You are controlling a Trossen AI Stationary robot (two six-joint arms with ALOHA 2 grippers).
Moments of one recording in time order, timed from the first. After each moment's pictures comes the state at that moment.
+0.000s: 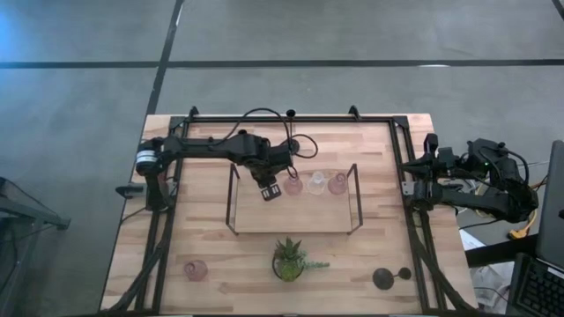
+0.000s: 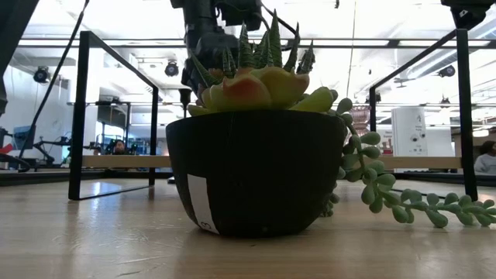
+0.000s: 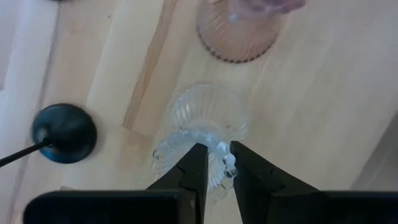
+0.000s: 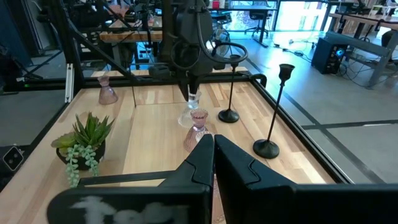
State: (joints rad) left arm 0.13 1.83 1.62 -1.13 -0.03 -0.27; right arm -0.23 0.14 0.79 -0.86 -0.12 -0.01
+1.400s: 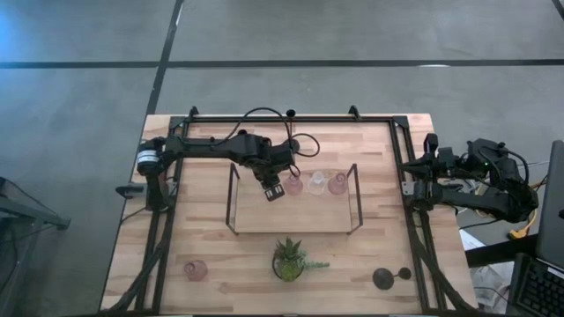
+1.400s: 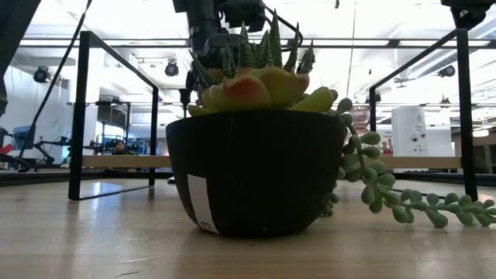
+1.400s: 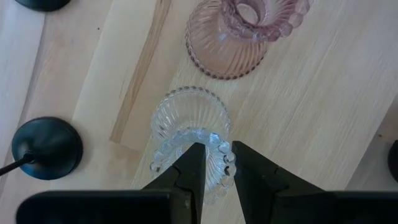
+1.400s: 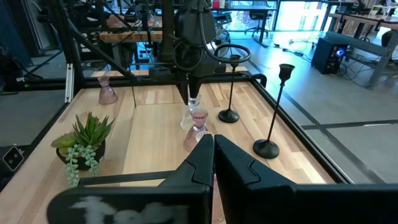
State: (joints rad) left arm 0.13 1.83 1.61 -1.07 0.01 -0.28; right arm -0.23 0.14 0.79 -0.85 -0.12 -0.01
